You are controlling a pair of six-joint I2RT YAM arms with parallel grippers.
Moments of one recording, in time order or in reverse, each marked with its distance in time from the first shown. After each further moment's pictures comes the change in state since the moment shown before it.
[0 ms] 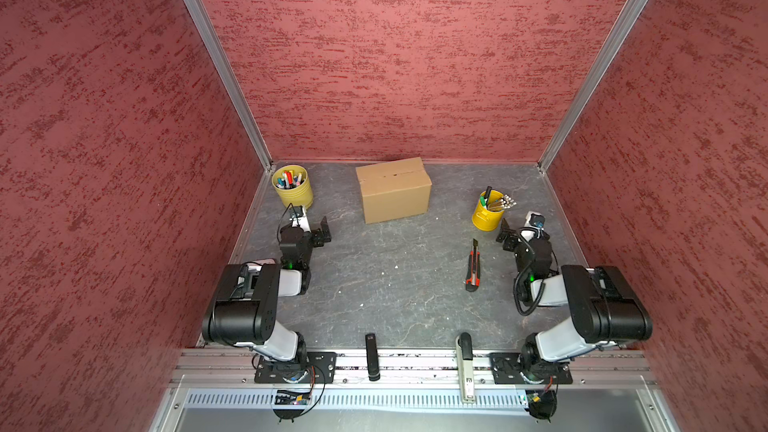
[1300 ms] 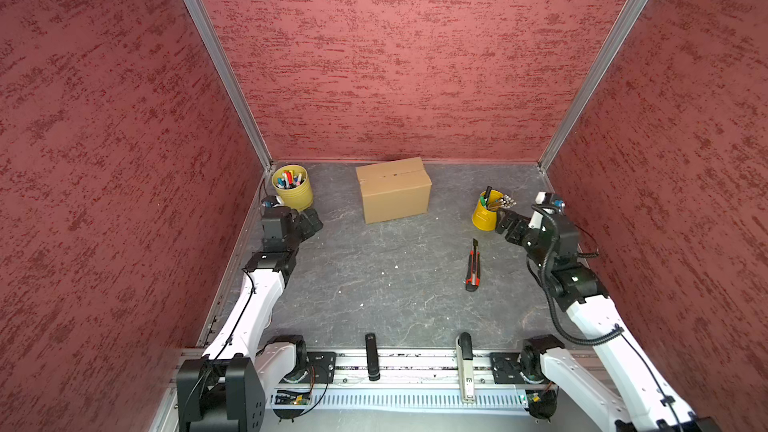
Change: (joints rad) left arm -0.001 -0.486 0.348 -1.112 0.015 -0.425; right arm 0.287 -0.690 0.555 -1.467 -0.003 0.364
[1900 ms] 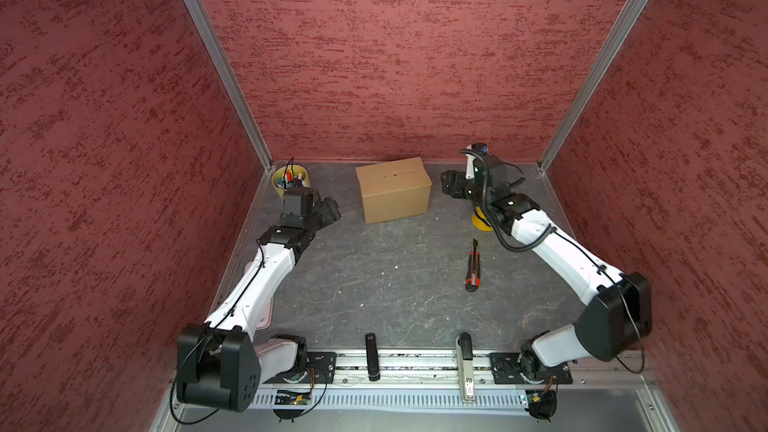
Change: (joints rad) left arm -0.146 0.188 0.224 -0.134 0.026 -0.014; right arm 0.187 0.677 0.529 0.040 -0.055 -0.053
